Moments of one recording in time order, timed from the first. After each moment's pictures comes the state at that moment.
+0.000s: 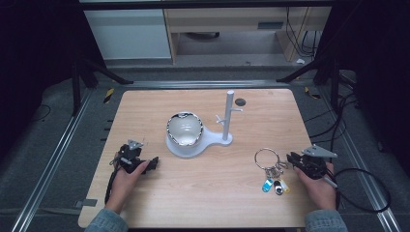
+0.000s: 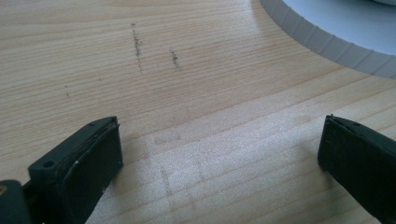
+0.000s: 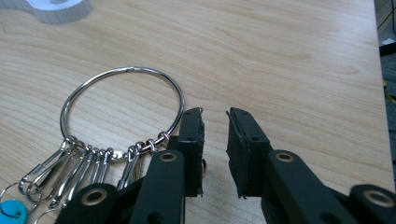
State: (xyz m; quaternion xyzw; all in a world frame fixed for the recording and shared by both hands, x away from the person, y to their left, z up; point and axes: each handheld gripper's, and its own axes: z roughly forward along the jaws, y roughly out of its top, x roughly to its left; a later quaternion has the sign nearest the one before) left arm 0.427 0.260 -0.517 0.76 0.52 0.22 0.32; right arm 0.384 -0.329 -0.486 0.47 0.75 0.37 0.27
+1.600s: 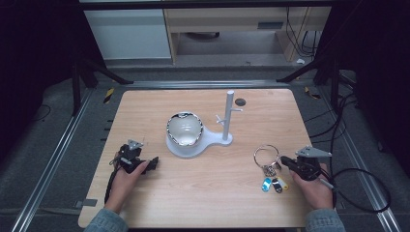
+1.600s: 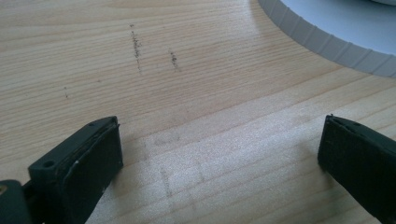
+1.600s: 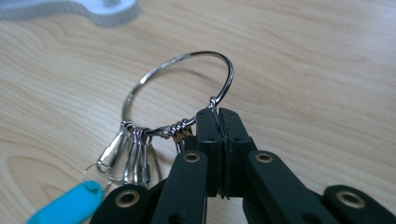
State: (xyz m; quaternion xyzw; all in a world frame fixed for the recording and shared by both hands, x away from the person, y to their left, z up) left arm 0.427 0.261 -0.517 0.76 0.52 0.22 0.32; right arm 0.378 -0.308 -0.477 0.45 0.77 0.39 0.22
